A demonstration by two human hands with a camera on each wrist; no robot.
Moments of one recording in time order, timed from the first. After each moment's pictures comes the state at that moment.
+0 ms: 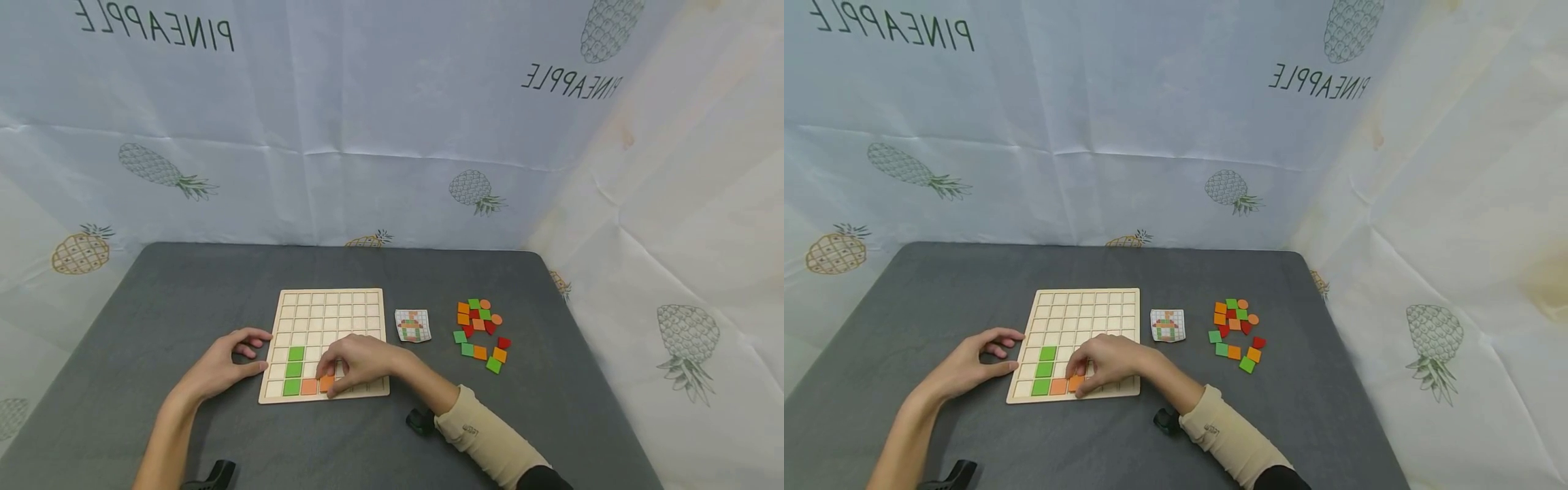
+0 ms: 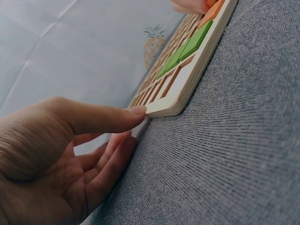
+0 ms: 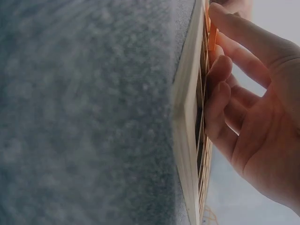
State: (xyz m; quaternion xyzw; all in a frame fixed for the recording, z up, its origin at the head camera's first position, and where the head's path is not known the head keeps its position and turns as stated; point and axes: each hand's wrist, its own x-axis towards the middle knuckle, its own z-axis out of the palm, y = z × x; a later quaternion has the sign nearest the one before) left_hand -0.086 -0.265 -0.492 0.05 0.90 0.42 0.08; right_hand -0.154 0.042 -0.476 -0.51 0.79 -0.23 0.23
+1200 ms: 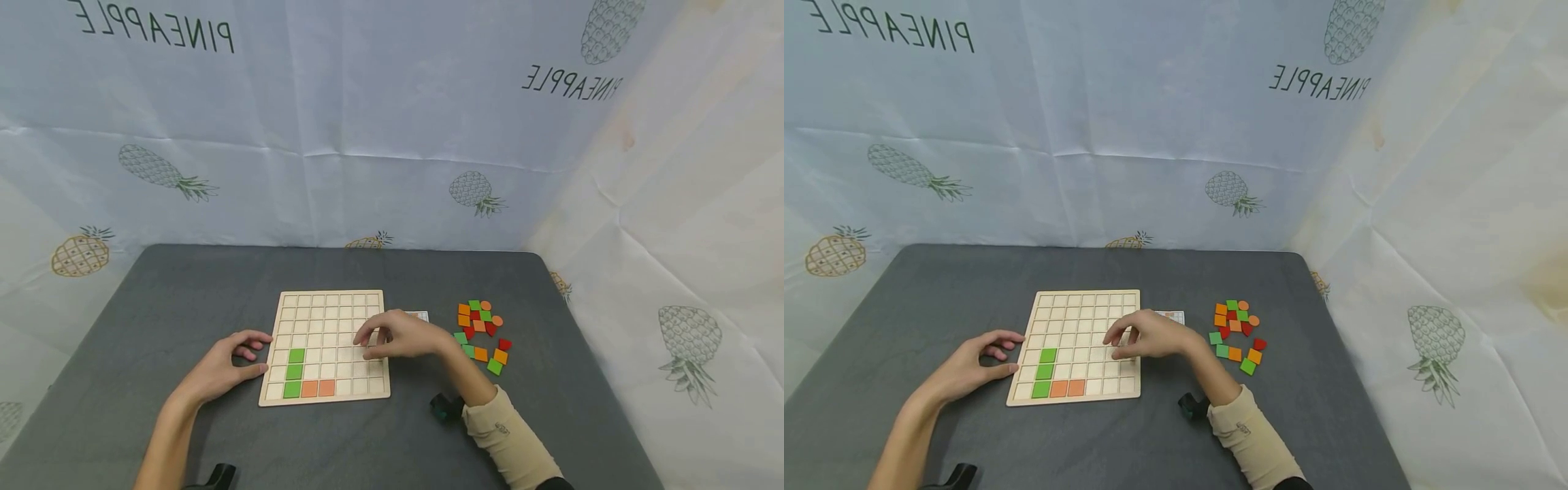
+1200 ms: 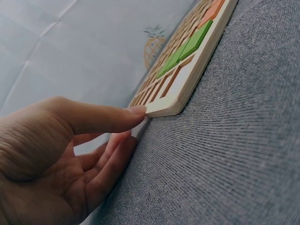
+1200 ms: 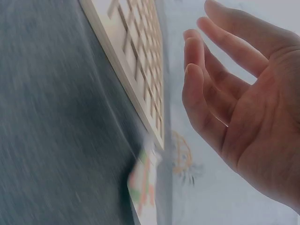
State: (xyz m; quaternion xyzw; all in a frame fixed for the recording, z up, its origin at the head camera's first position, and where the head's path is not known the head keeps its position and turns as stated) left_hand -0.085 -0.267 -0.495 0.04 0.90 0.42 0.08; right_hand -0.182 0.113 -0.448 -0.43 0.79 -0.36 0.26
